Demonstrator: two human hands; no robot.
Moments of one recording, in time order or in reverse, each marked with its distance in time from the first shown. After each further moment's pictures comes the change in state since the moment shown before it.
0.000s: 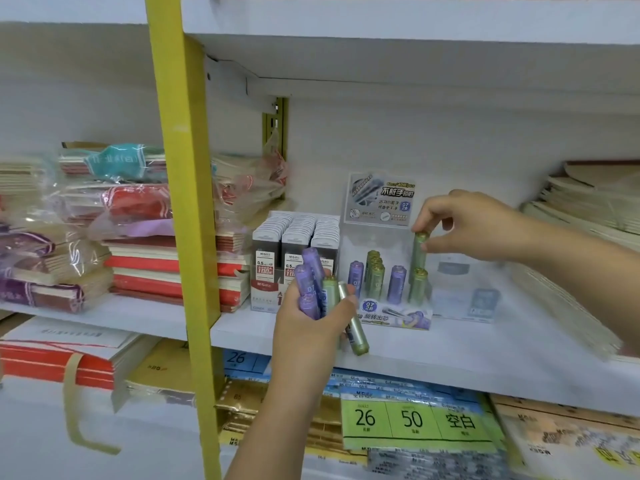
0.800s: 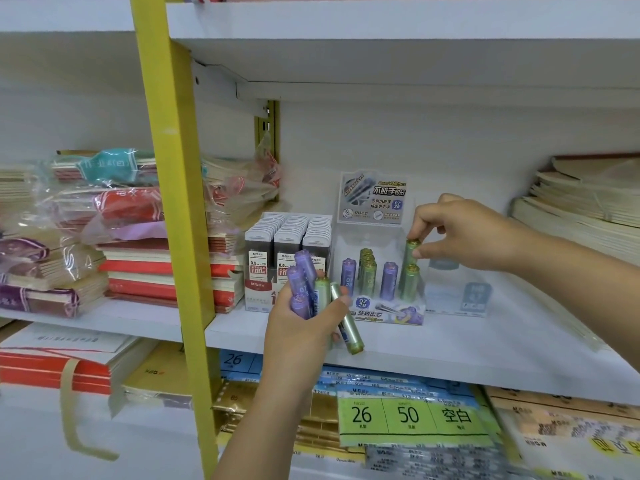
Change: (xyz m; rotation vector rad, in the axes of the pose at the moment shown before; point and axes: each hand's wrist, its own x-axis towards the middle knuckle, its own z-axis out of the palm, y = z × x) left_hand 0.000 -0.002 -0.003 0.008 -0.014 -0.062; right_hand -0.013 0.005 0.011 0.027 0.021 -0.016
